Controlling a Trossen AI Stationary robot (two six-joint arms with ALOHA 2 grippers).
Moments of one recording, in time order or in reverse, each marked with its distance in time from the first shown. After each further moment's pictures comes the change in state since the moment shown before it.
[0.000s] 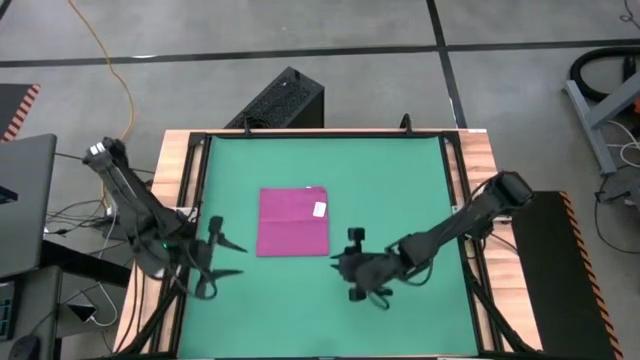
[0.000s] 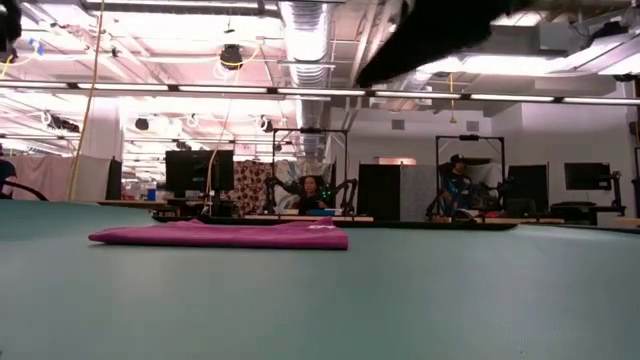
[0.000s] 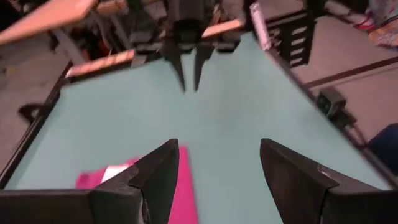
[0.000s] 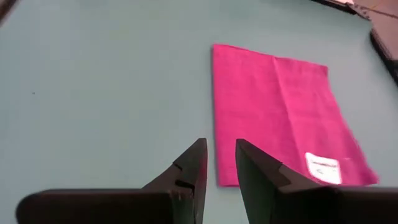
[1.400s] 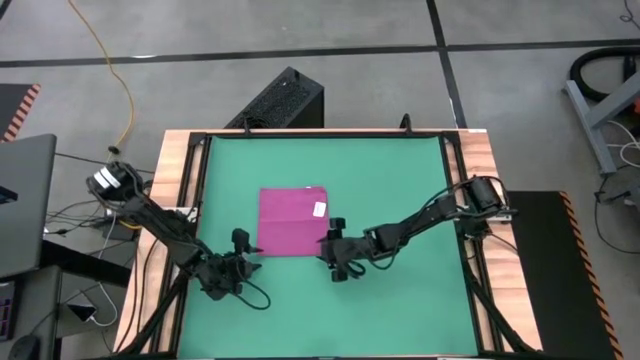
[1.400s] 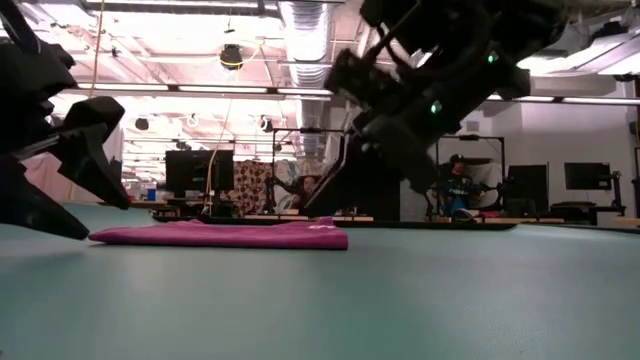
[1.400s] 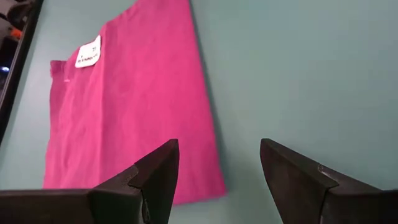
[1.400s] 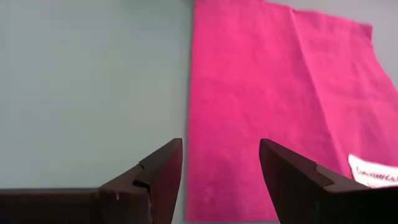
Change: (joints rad) left arm 0.113 0.562 -0.358 0.375 -0.030 -0.029; right arm -0.219 0.260 -0.097 0.381 -0.195 -0.137
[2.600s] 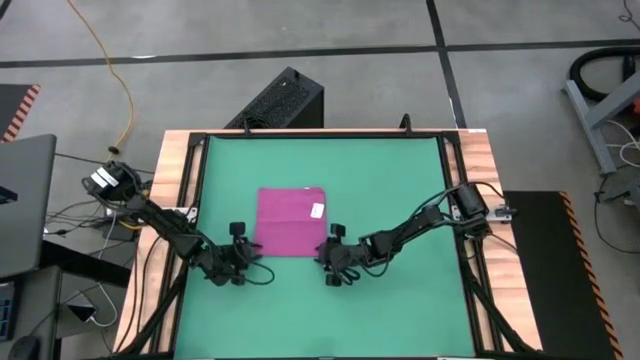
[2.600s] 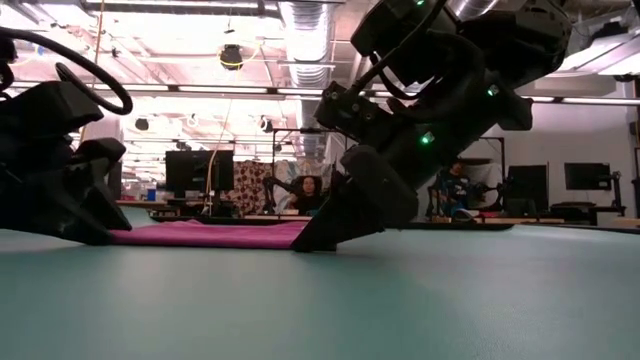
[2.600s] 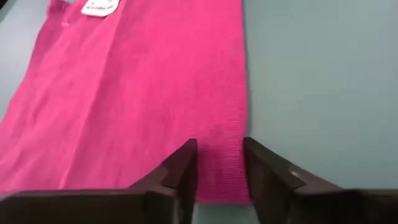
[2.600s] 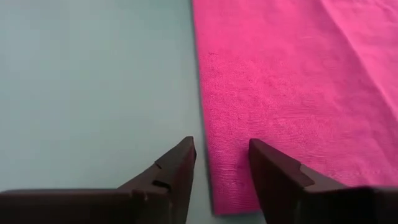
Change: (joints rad) left arm 0.111 -0.002 -0.151 0.053 0.083 -0.260; right arm 0.012 0.138 0.007 0.021 0.029 0.201
